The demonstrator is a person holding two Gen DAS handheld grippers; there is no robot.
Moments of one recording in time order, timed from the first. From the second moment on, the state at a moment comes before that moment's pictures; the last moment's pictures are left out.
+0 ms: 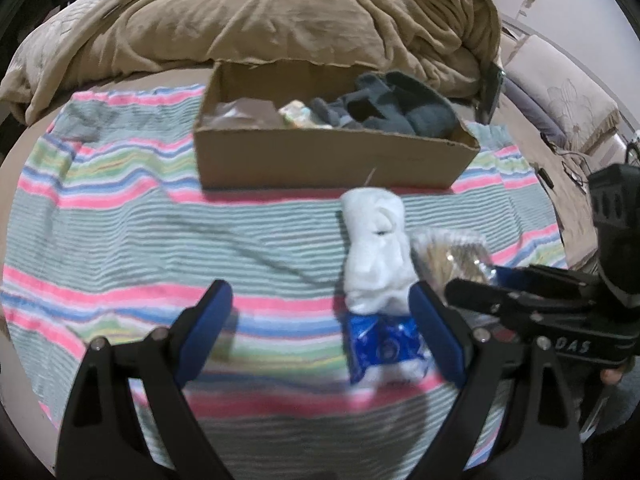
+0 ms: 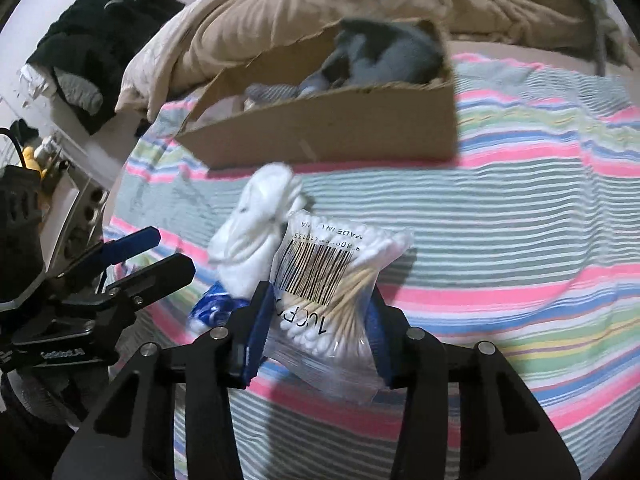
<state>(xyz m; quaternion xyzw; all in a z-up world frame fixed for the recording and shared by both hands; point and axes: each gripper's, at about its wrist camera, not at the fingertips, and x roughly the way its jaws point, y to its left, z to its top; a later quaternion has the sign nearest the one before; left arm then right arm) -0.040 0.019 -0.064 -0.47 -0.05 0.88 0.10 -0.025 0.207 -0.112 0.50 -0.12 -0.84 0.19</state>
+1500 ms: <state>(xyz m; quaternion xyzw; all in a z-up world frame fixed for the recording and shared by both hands) -0.051 0.011 -0.015 -0.40 -0.07 0.91 0.13 -0.040 0.237 -0.044 0.41 -0.12 -0.89 0.17</state>
